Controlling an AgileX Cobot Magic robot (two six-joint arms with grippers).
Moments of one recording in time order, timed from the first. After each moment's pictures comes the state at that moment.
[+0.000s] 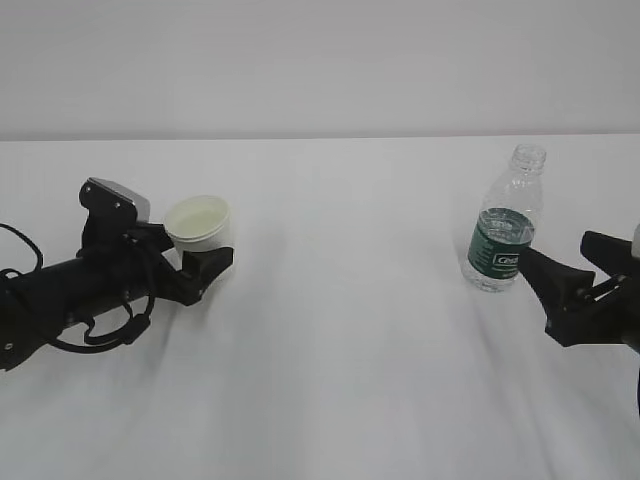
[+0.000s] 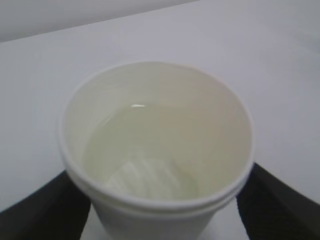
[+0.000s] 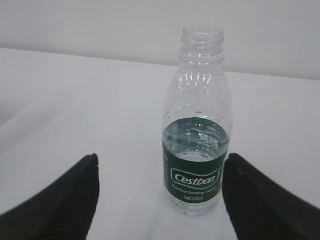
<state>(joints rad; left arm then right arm) -0.21 2.18 -0.78 0.49 -1.06 -0.19 0.07 1.65 -0.20 -0.28 -1.15 0.03</state>
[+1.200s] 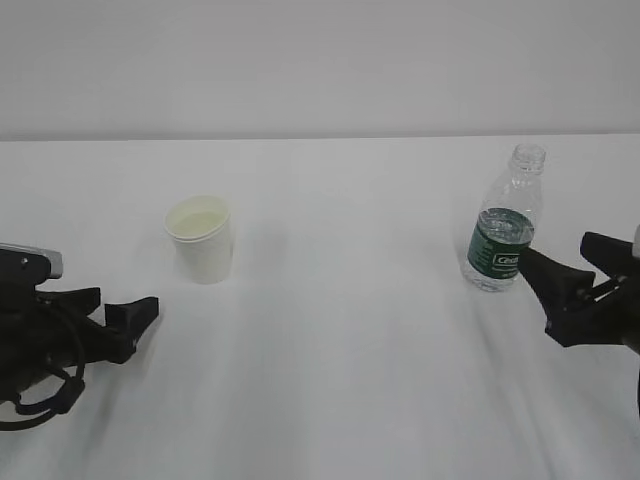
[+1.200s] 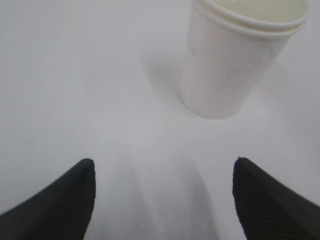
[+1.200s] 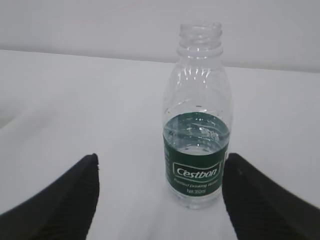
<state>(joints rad) -0.21 2.04 -0.38 0.16 -1.15 -0.17 0.07 1.65 -0.19 -0.29 -1.15 0.04</state>
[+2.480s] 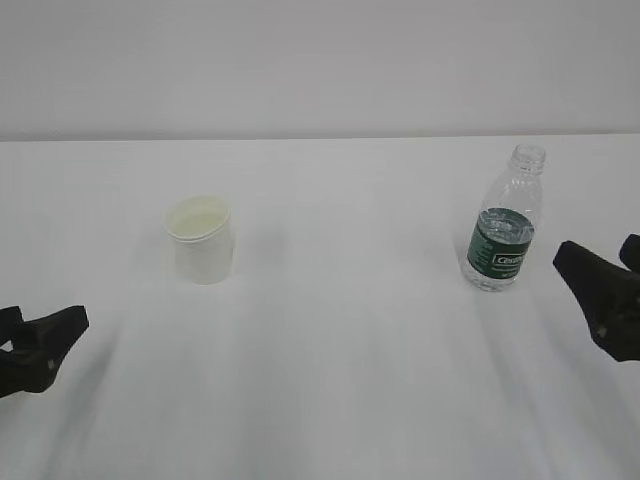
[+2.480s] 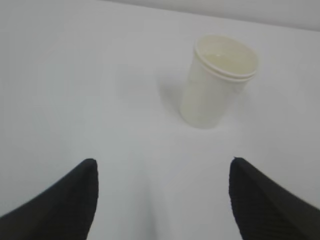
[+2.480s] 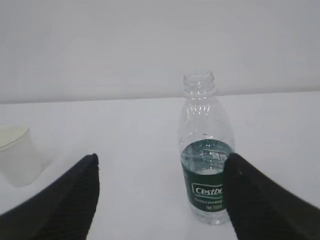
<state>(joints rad) -0.21 1.67 -0.08 0.08 -1.15 -0.28 0.07 1.40 -0.05 -0.29 -1.15 0.21</state>
